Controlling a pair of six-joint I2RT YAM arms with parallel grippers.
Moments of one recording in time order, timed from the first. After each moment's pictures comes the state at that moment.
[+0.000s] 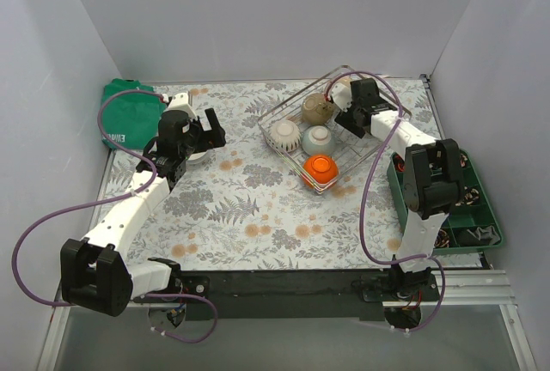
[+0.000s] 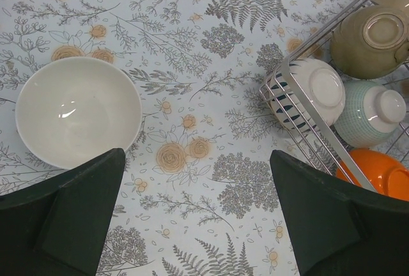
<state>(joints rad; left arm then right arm) -0.26 1.20 0.93 -0.16 -0.08 -0.37 0.27 1.90 1.42 -0.30 0.28 -0.82</state>
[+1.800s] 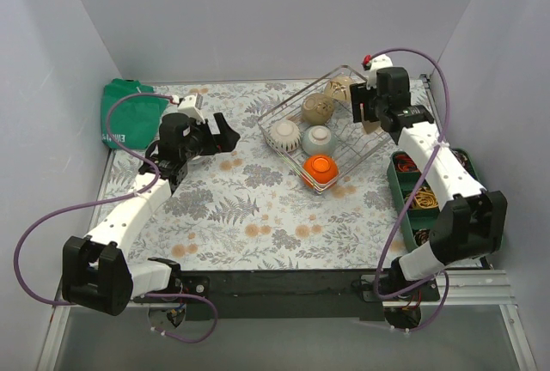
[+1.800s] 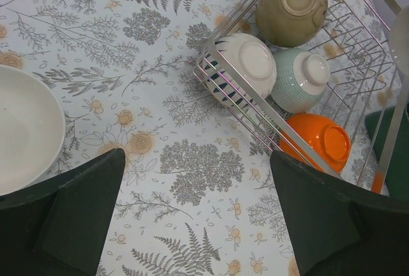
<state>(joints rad) -0.26 1.21 0.88 -0.06 0.17 -0.40 0.25 1.54 1.39 -0.43 0.16 -0.10</state>
